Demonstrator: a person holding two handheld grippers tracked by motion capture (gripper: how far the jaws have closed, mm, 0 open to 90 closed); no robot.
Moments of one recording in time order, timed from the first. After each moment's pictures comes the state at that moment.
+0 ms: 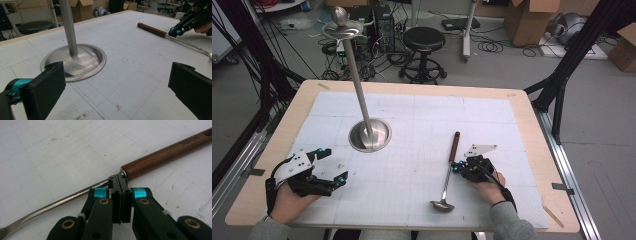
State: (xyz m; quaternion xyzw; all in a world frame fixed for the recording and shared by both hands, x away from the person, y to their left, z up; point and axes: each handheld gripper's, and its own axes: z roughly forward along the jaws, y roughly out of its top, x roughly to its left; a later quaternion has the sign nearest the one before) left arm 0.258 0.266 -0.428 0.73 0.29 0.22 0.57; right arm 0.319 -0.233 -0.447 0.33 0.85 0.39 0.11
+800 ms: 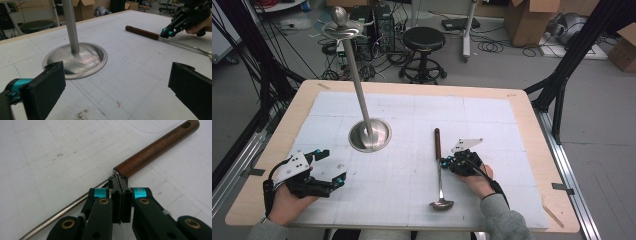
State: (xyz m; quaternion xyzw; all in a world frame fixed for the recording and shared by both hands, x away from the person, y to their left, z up) left arm 0.254 0.270 -0.428 0.73 0.30 0.23 0.57; right arm 0.339 -0.202 -0.448 0.29 0.87 0.40 0.10
